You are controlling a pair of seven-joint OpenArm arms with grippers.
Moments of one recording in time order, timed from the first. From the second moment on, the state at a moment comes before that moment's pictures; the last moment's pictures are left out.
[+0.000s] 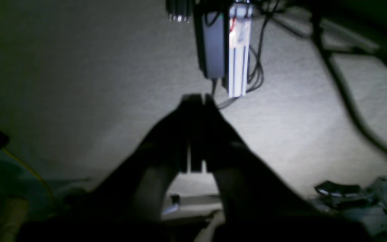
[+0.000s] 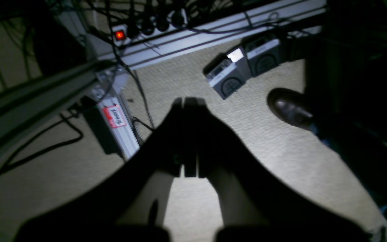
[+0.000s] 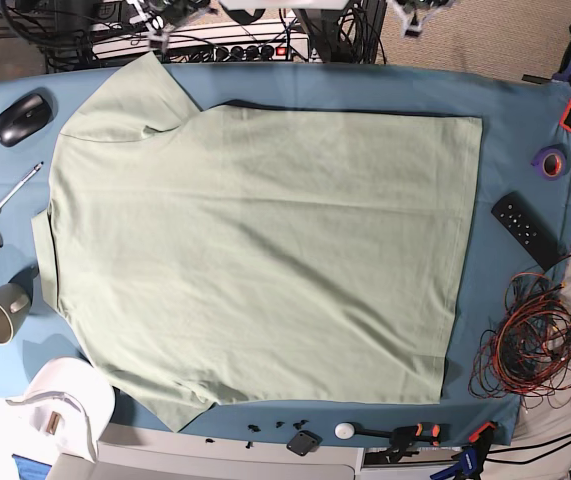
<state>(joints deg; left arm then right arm) 22.4 -7.8 12.3 39.8 -9.9 -6.1 14.7 -22.3 4.6 23.6 40.4 -5.6 8.6 -5.4</state>
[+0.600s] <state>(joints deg) 67.7 -25.4 -5.8 124.3 -19.9 -15.0 25.4 -60.5 11.6 37.9 112.9 30.6 14.8 -17.1</state>
